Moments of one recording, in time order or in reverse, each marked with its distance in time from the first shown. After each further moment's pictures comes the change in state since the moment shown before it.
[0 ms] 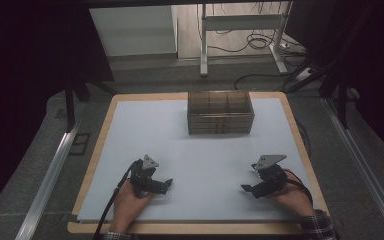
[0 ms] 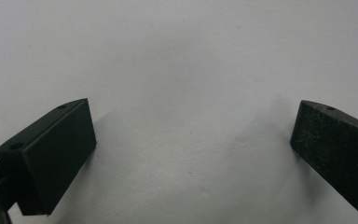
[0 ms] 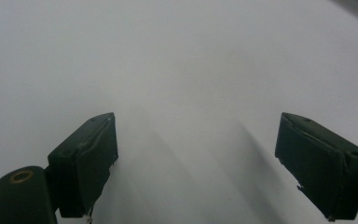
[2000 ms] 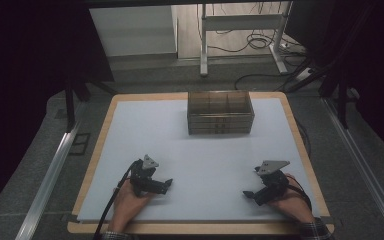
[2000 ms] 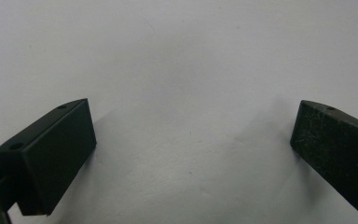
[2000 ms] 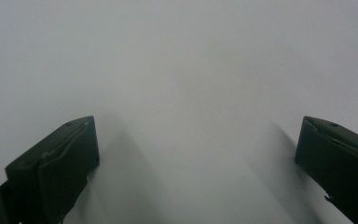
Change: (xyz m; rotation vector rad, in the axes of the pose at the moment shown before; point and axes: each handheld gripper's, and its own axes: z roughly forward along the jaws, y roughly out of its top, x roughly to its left) left arm 0.000 0.000 0.000 -0.005 0.000 -0.005; right arm 0.002 -0.022 0.005 -0.032 0.020 0.009
